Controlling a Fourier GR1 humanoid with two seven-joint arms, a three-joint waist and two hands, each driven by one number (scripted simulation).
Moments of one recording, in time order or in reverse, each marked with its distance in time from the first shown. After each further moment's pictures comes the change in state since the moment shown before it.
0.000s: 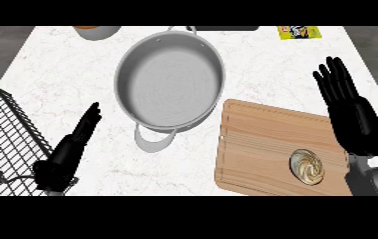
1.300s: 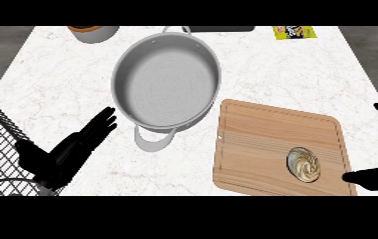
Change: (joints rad) left arm -0.048 0.096 -0.053 0.007 0.341 -0.289 0.102; right arm 0.249 -0.485 0.118 -0.120 0.582 -0.163 0.655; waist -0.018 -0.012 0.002
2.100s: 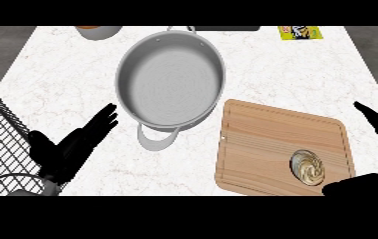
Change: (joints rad) left arm -0.022 -0.043 0.024 0.002 -0.057 0.046 0.085; right arm -0.131 -0.021 0.024 -0.408 -0.119 0.131 0.598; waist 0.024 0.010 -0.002
